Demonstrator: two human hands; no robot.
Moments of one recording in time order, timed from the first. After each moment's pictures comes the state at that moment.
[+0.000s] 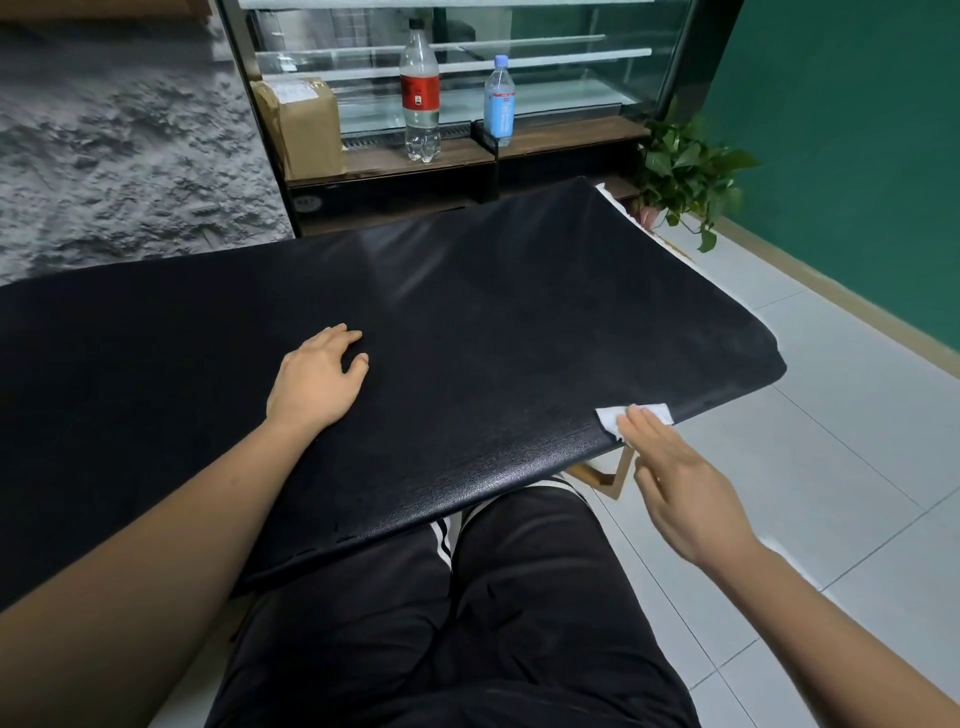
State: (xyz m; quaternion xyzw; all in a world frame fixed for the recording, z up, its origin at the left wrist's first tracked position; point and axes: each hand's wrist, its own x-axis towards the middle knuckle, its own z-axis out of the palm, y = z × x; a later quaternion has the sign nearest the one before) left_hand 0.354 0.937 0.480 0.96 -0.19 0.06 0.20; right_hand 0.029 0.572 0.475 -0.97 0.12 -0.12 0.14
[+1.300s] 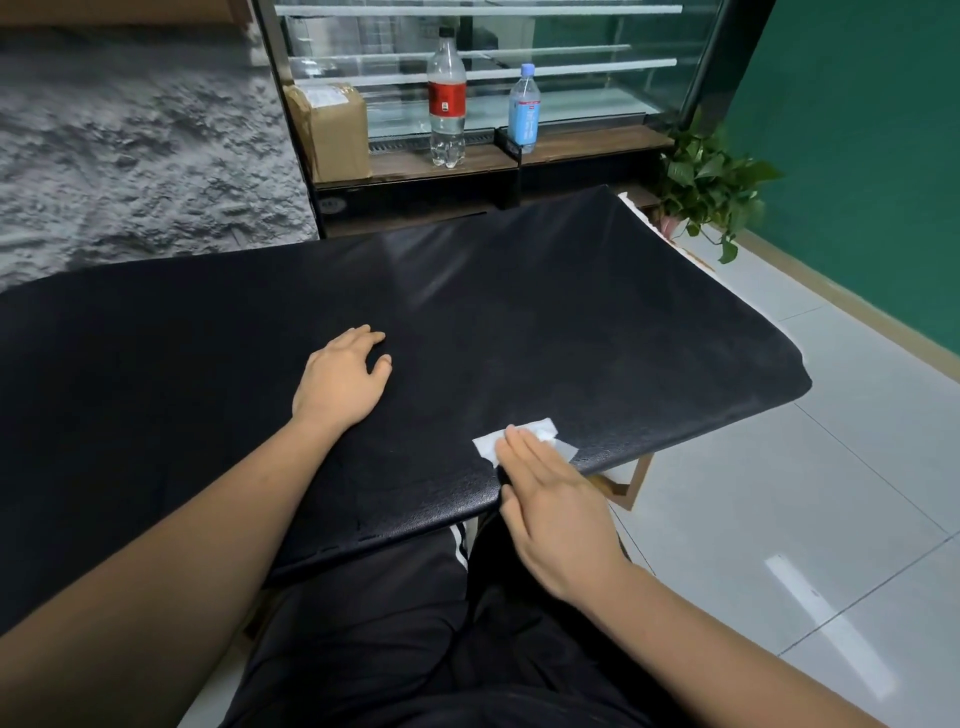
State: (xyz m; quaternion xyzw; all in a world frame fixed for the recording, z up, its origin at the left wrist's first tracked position) left_hand 0.355 0.936 0.478 0.96 -0.19 0.06 0.20; right_hand 0.075 0.722 0.490 -0.98 -0.01 -0.15 0.11
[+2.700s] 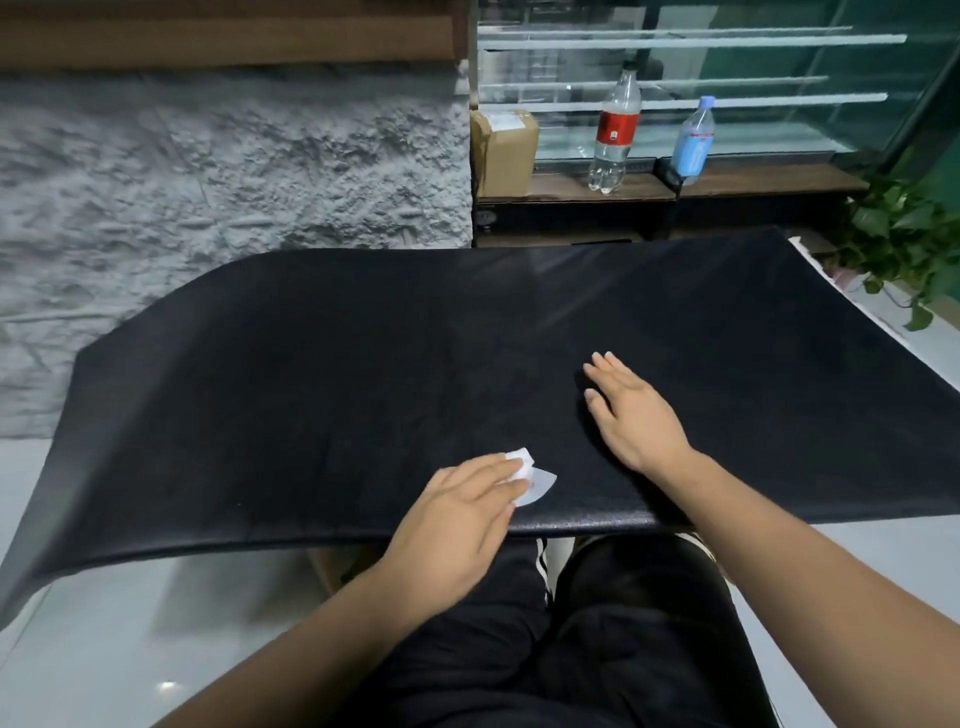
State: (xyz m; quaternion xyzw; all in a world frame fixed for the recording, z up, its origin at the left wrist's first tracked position) left_hand 0.137 0.995 0.501 0.92 -0.31 0.05 0.23; right_hand 0.243 0.702 0.500 -0.98 -0.04 -0.08 0.19
